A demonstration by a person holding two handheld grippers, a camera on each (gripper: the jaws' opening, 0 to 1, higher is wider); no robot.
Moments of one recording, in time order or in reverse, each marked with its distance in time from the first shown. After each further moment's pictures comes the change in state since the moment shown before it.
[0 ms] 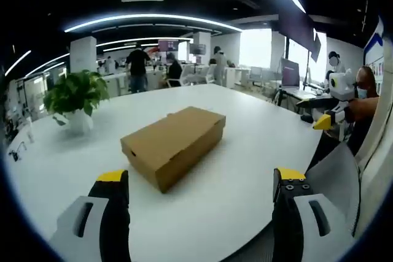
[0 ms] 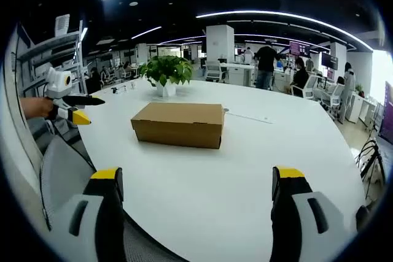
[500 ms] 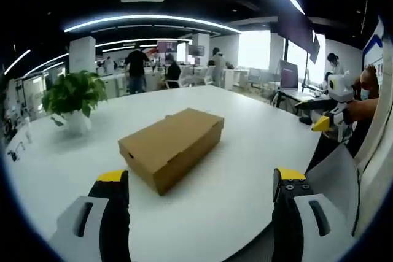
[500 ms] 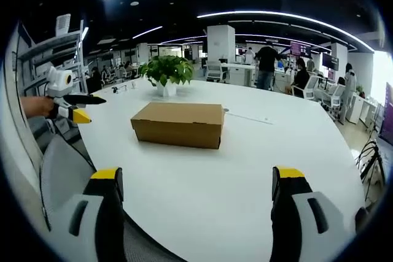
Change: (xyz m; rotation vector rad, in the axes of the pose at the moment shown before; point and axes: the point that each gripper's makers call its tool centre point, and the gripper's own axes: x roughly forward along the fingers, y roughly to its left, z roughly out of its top) left arm 0.003 -0.001 0.003 -0.002 -0.009 -0.011; right arm 0.000 -0.003 0.000 -0.004 0.002 0.005
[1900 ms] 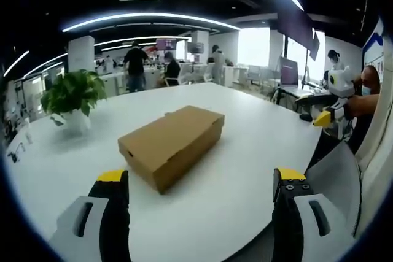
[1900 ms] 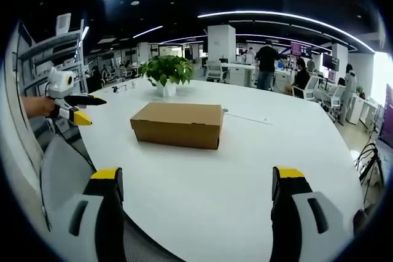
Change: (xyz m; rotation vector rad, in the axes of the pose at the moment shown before) left arm 0.002 0.000 -0.004 0.007 0.017 -0.002; right arm -0.001 -0.003 0.003 -0.006 0.004 0.001
